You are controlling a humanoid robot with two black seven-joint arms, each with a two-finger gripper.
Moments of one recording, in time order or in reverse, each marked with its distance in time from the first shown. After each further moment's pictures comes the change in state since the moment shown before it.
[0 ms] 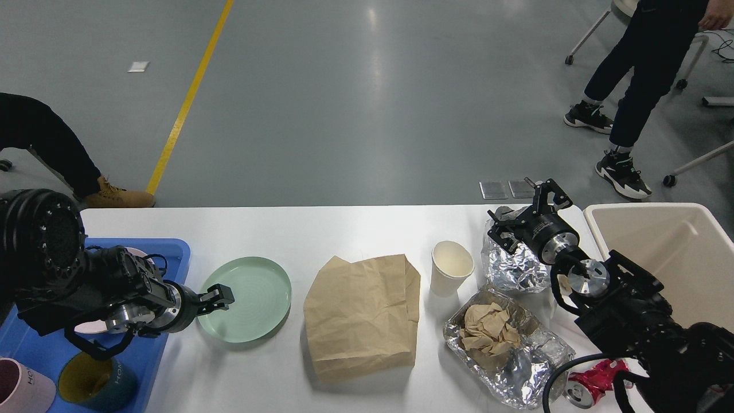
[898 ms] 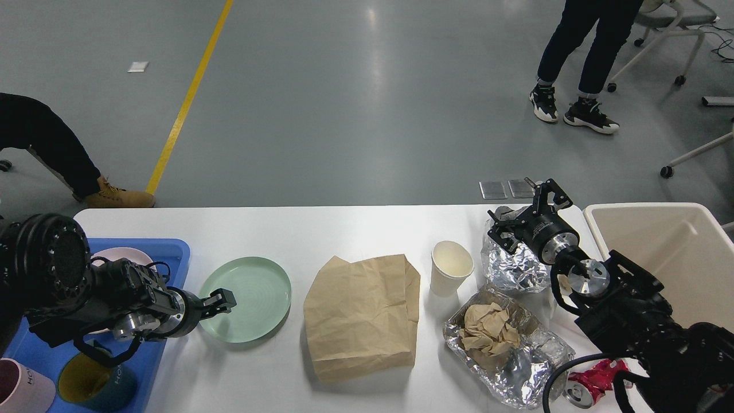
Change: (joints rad) left arm 0.090 -0.005 -0.038 0.106 0.006 0.001 0.002; right arm 0.000 0.000 0.000 0.000 0.000 0.000 0.000
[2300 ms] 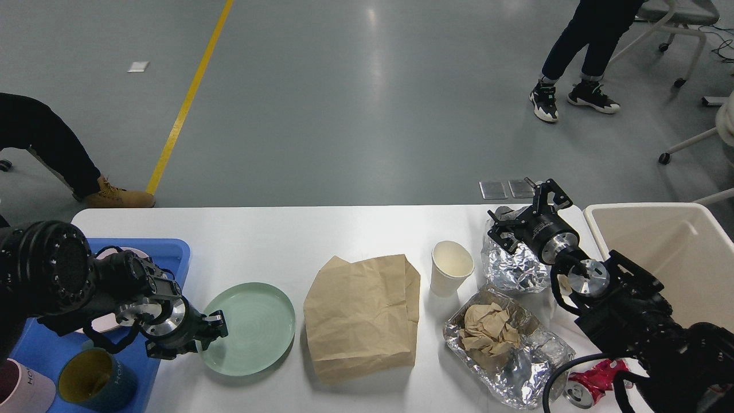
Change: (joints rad) left arm 0.024 -0.001 -0.030 0.123 0.033 -0.340 0.178; right arm 0.000 0.000 0.000 0.000 0.000 0.000 0.000
